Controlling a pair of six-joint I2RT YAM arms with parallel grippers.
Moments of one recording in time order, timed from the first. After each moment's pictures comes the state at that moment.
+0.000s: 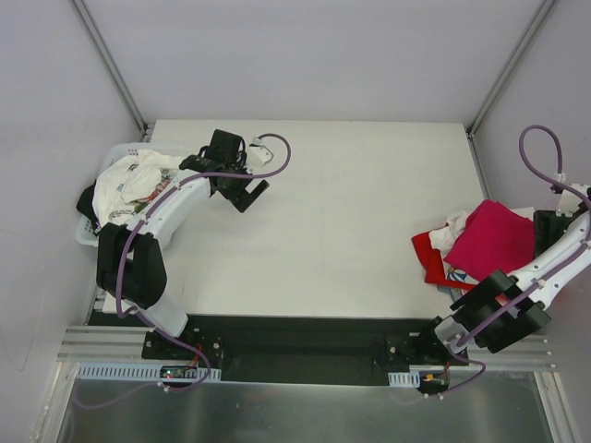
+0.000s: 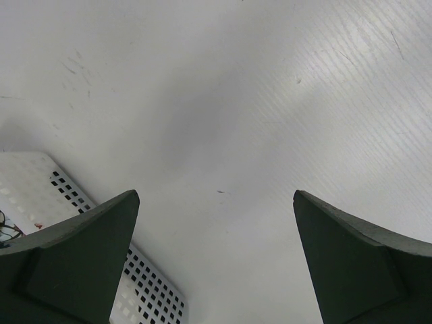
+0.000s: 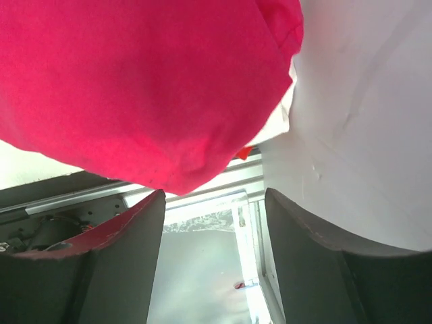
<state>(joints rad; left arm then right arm) -0.34 1.62 1.34 -0.69 0.07 0.48 -0.93 1.37 1.56 -1.36 -0.12 -0.81</state>
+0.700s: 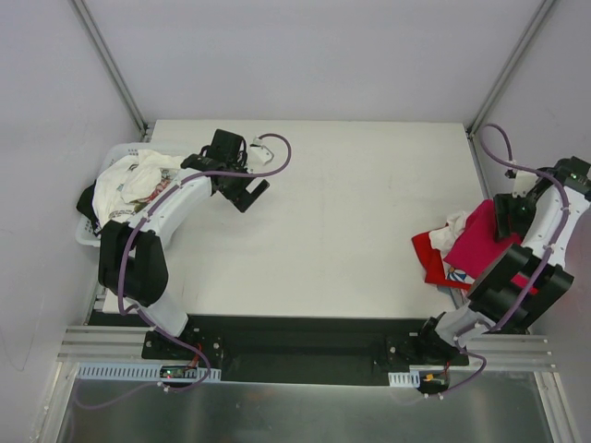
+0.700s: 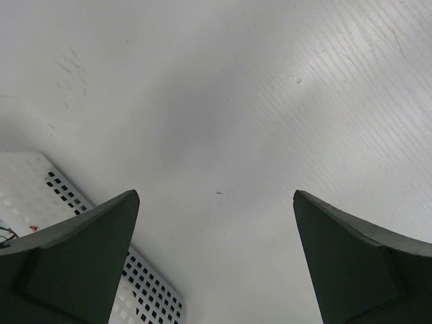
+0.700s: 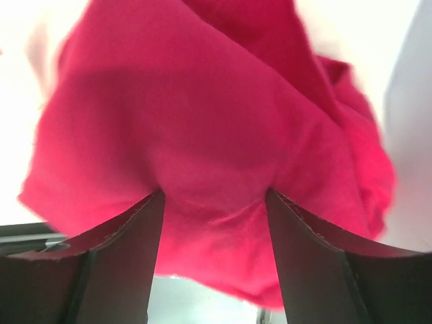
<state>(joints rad) -0.34 1.64 1.35 -0.69 0.07 0.48 -0.64 1.53 1.50 -1.21 -0.10 -0.66</state>
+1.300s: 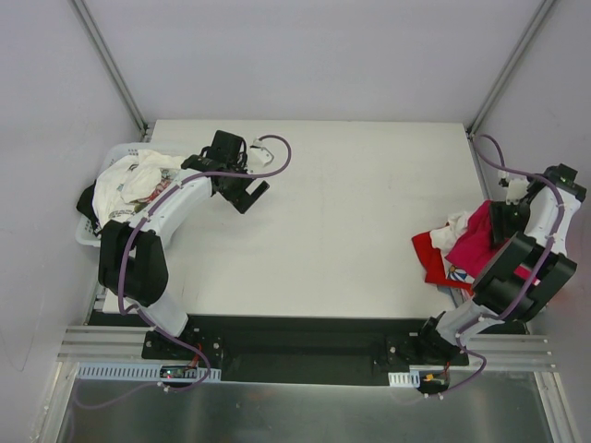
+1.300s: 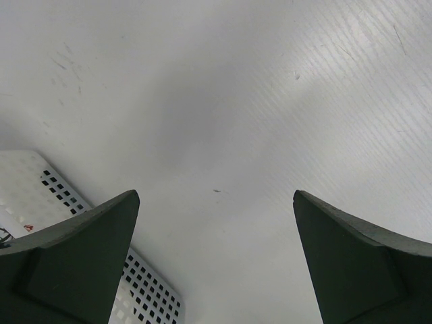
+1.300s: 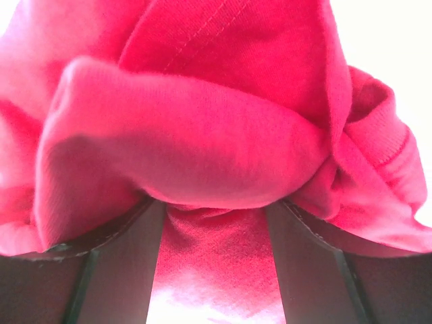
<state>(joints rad) -0.34 1.64 1.34 -0.69 0.07 0.48 -0.63 1.61 1.38 -1.09 -0.04 -0.64</state>
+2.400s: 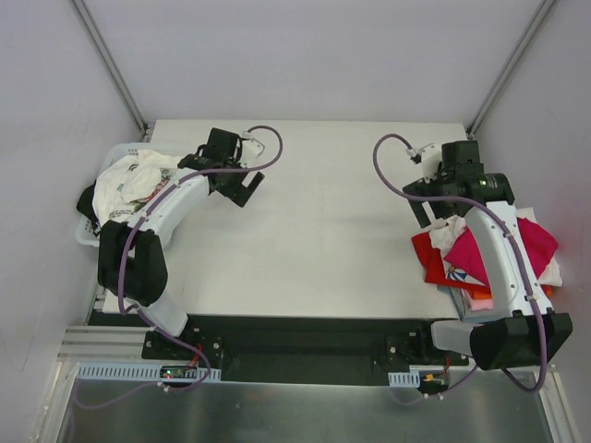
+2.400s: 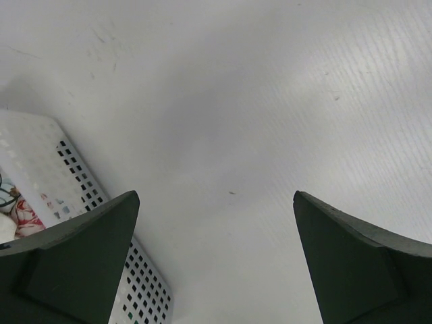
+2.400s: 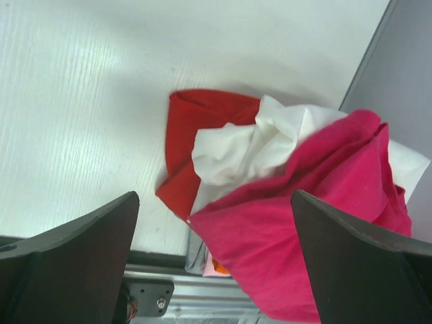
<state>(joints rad) -0.32 1.64 1.34 -0.65 -0.01 0.37 0.09 1.26 1.37 -1.12 0.11 -0.41</state>
